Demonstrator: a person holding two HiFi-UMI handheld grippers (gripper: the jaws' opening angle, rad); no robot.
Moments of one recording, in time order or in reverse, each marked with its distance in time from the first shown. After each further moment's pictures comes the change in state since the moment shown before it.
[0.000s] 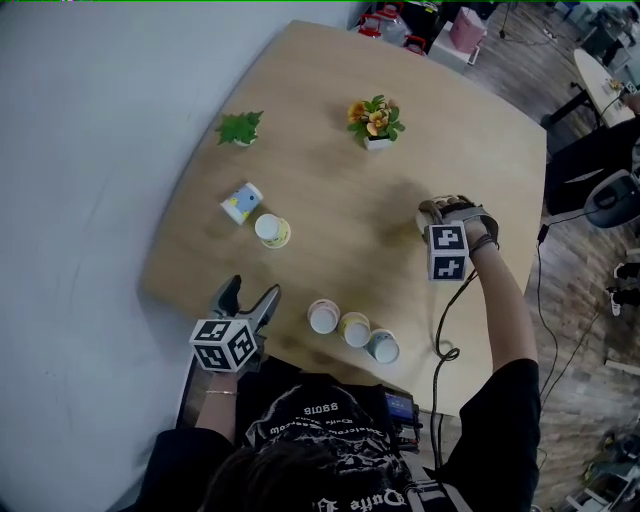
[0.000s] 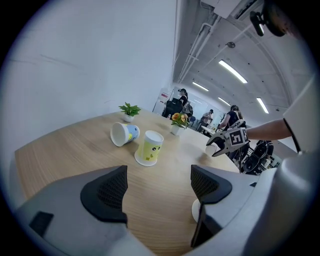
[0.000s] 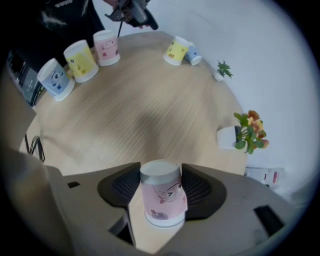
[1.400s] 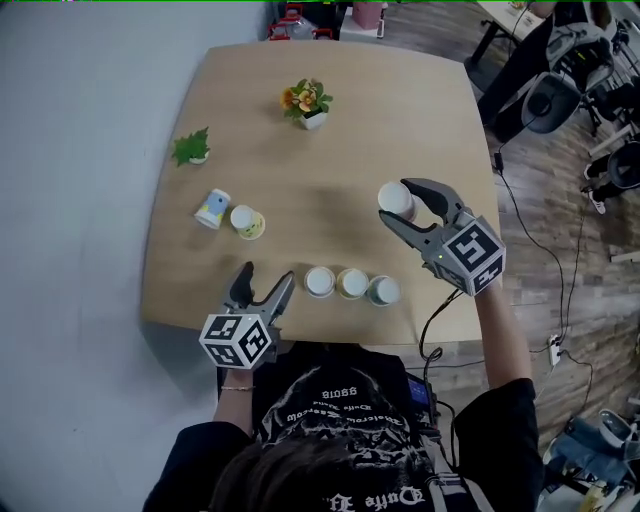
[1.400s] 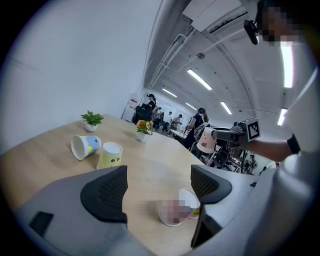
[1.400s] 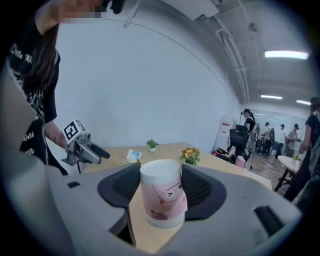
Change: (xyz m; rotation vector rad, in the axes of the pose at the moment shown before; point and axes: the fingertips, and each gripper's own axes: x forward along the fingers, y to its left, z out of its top) left arm -0.030 -0.077 0.015 0.155 -0.069 -0.349; right arm -0.234 0.032 0.080 1.075 -0.828 -0.443
